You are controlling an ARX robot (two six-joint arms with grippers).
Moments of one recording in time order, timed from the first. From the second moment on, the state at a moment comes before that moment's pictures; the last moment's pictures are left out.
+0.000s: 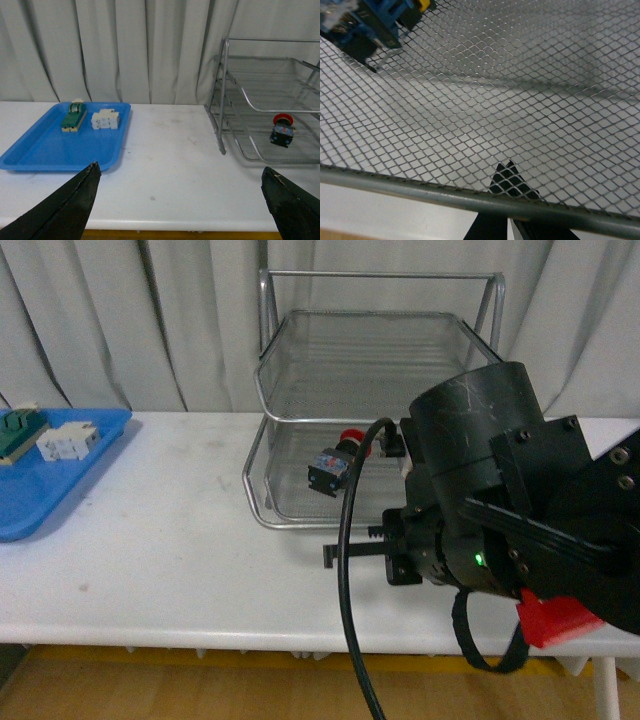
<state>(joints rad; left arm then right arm) 0.00 0.01 0.01 0.00 0.00 0.00 0.45 2.10 1.05 0.33 0.17 0.23</state>
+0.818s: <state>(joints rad) 0.00 0.01 0.01 0.00 0.00 0.00 0.33 1.82 0.86 0.71 0.12 0.24</state>
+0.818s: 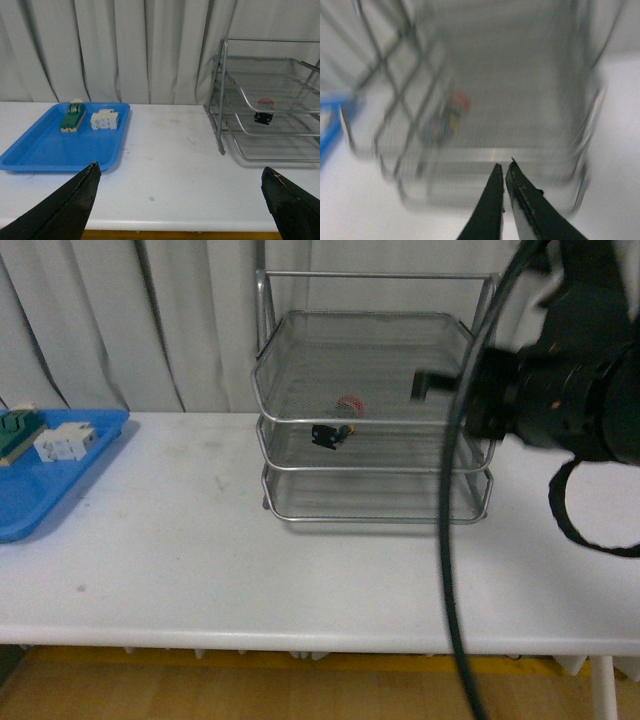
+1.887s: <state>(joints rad) 0.00 0.01 0.01 0.00 0.00 0.00 -0.01 0.90 0.04 0.85 0.01 0.01</state>
